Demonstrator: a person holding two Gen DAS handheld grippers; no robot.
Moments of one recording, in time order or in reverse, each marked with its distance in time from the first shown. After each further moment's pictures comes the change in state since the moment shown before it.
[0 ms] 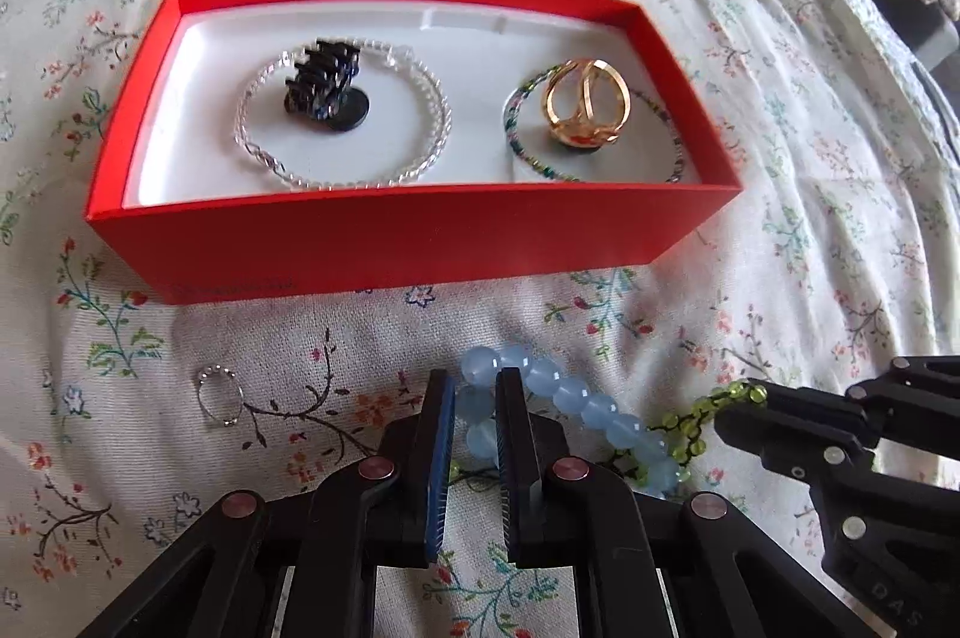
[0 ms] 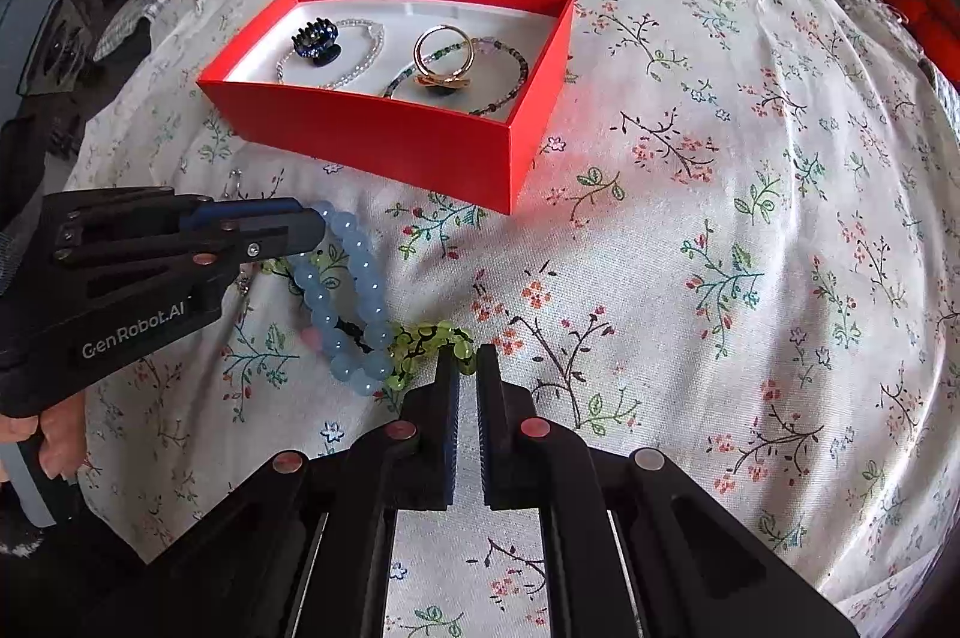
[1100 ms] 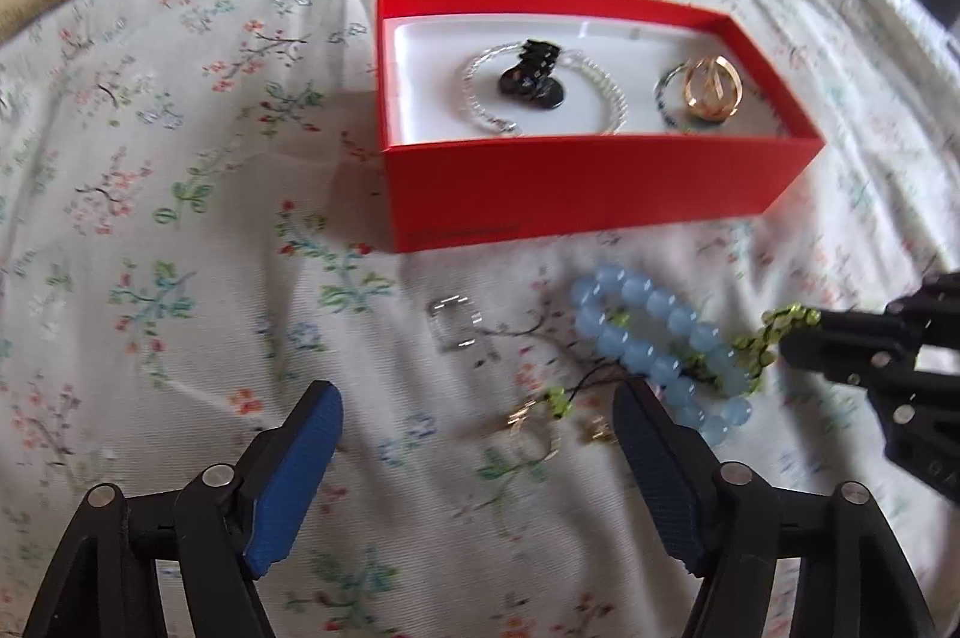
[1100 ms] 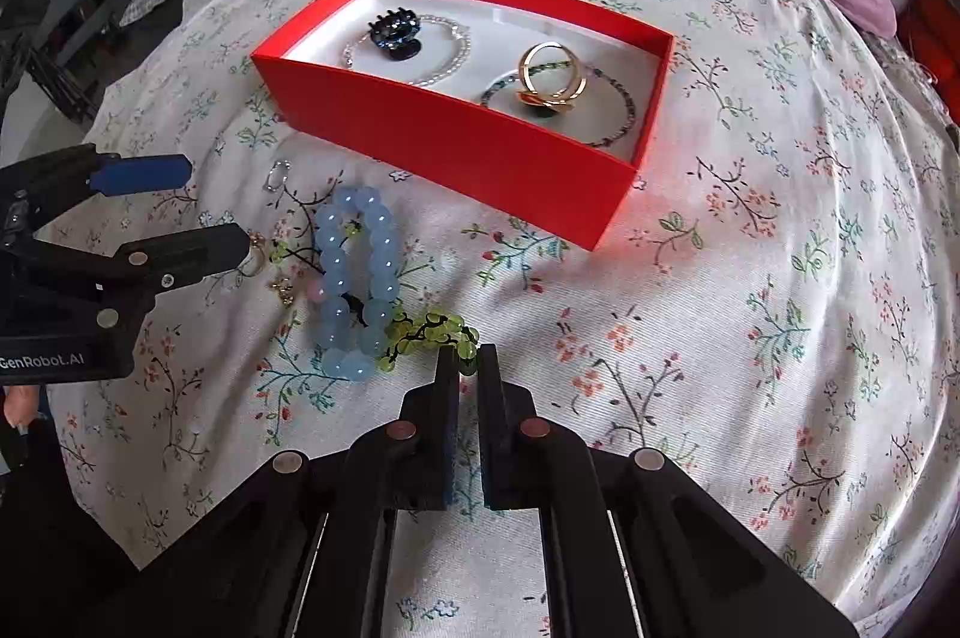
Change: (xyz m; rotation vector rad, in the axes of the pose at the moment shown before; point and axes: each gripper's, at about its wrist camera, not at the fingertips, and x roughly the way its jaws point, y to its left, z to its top) left arm -0.037 0.049 -0.031 0.032 -0.046 0.121; right arm 0.010 0.030 0.008 -0.101 -0.019 -0.005
